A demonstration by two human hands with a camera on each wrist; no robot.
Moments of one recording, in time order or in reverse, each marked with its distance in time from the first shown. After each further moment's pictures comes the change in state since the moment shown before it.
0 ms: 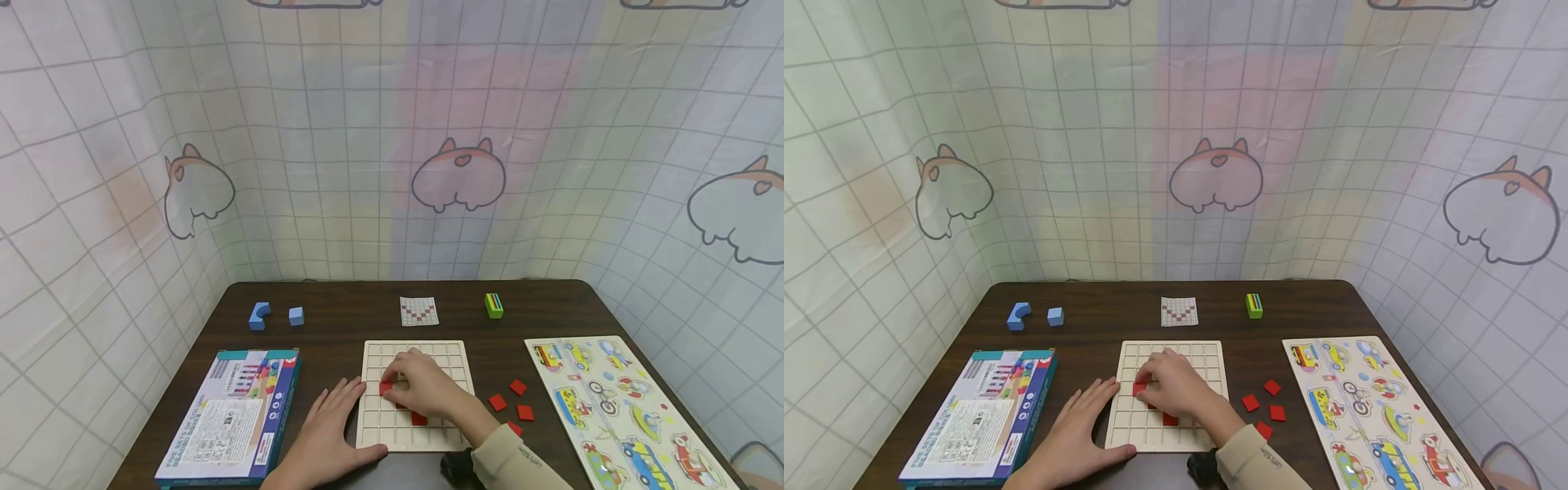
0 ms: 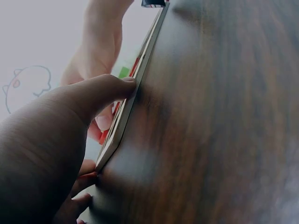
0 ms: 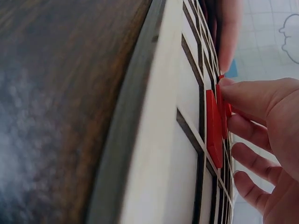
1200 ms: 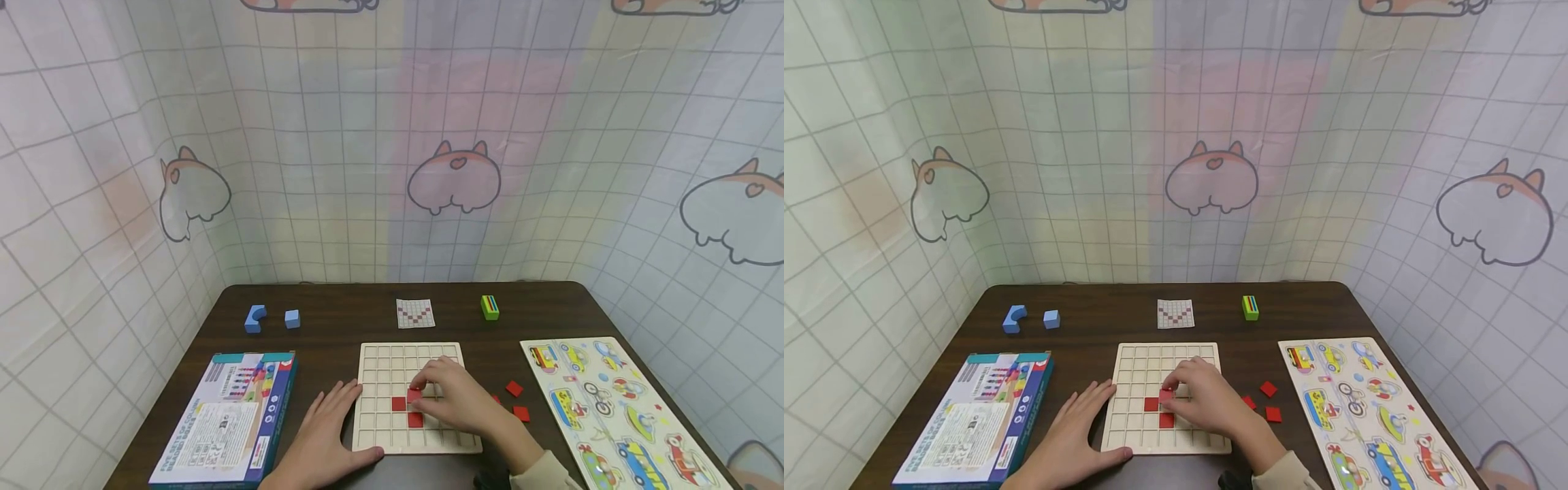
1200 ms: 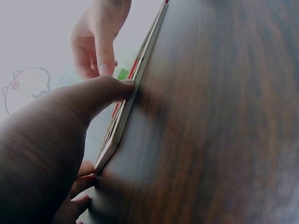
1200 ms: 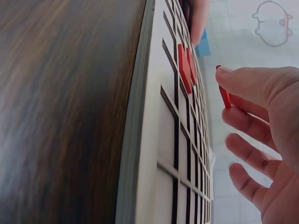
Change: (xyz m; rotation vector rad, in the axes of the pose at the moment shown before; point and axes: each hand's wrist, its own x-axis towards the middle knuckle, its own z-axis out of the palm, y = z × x) left_hand 0.003 -0.001 0.004 0.007 -0.003 -0.012; right_hand -0.059 0.016 -0.031 0.071 0.104 0.007
